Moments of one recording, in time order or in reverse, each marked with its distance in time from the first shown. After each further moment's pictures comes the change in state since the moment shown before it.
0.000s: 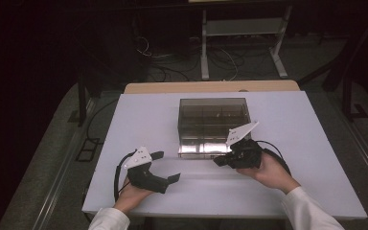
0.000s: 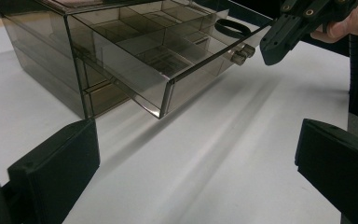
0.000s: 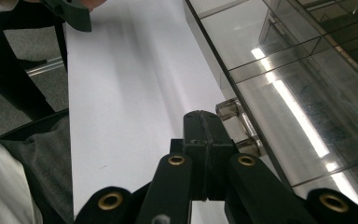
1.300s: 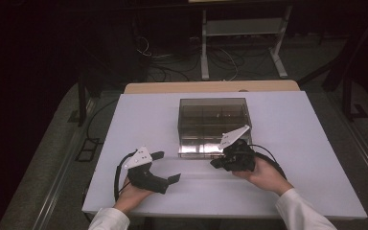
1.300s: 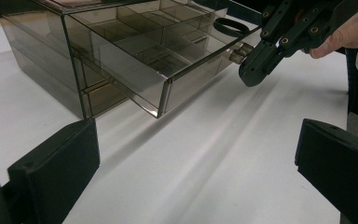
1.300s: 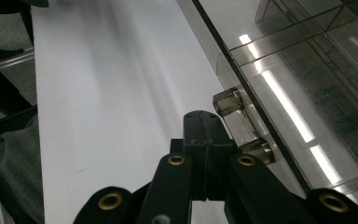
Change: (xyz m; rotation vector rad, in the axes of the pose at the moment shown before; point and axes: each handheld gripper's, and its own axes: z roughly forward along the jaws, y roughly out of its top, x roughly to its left) left arm -0.001 0.000 0.000 0.005 -0.001 0.002; right arm 0.001 -0.003 0.023 0.052 -0.060 0.014
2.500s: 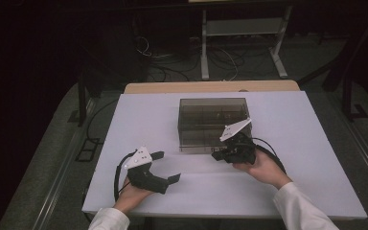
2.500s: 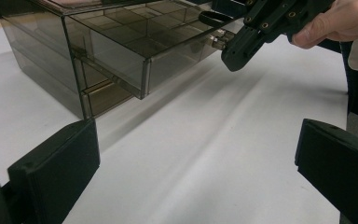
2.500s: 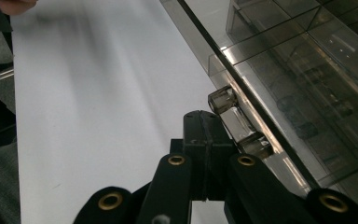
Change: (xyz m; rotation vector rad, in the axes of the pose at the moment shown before) left arm 0.000 0.000 0.000 -0.001 -0.001 0.002; right arm -0.018 0.006 -0.004 -0.019 -0.024 0.047
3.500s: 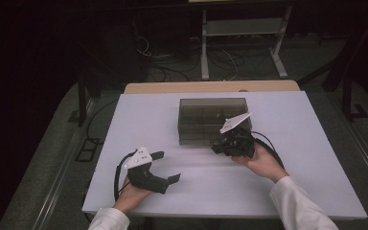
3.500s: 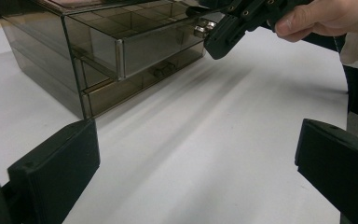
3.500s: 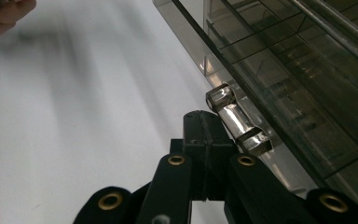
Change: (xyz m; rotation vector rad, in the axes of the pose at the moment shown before) left arm 0.000 0.000 0.000 -0.001 0.000 0.001; right arm -0.016 0.008 0.002 -0.021 -0.016 0.038
